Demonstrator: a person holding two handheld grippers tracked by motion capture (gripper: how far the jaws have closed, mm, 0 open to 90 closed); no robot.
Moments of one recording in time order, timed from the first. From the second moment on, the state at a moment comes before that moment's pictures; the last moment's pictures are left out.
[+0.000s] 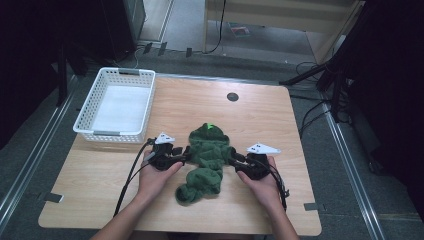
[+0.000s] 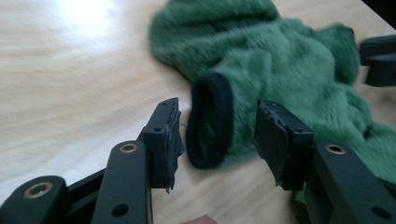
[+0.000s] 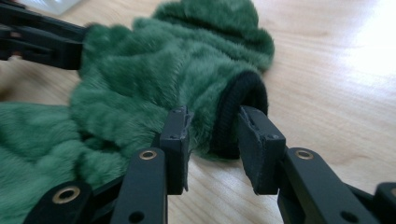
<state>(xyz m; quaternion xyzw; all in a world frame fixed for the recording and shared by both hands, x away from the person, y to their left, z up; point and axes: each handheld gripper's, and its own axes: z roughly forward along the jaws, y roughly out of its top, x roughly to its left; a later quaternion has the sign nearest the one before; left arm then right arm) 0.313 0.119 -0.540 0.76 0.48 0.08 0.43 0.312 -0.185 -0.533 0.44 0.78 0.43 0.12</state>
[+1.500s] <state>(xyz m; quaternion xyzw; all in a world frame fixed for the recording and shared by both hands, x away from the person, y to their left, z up) 0.339 0.136 -0.547 0.74 0.52 0.00 0.42 0.331 -0.175 -0.540 0.50 0.74 0.44 0.09</state>
